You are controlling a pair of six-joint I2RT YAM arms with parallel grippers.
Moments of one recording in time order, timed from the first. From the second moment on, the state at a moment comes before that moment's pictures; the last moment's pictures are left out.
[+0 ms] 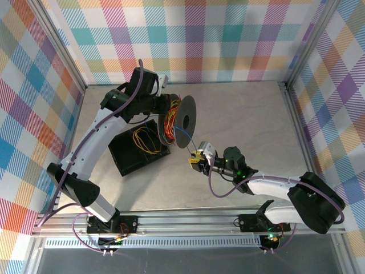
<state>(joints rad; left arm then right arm) -0.53 1.58 1.84 -1.00 0.06 -0.32 0.75 1.27 0.35 0.70 -0.37 -0.06</state>
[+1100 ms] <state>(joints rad) -0.61 1.48 1.53 -0.89 -0.03 -0.15 0.42 1.37 1.39 -0.67 -0.02 -0.11</state>
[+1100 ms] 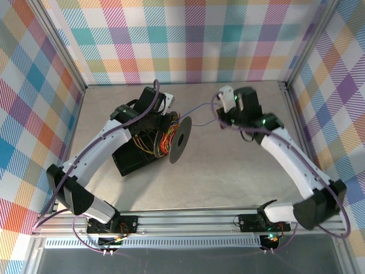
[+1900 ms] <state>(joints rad) -0.53 1.26 1.41 -0.78 0.29 -0.23 0.22 1.71 1.45 -0.79 -0.24 -0.03</state>
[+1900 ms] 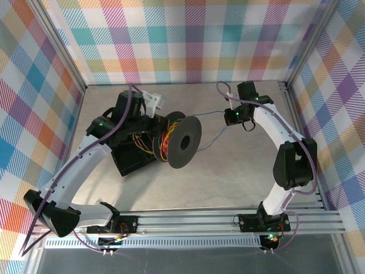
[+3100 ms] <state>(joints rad) -0.44 1.31 1.11 -0.06 -0.13 -0.84 0.63 1.45 0.80 0.09 -0.49 0.34</state>
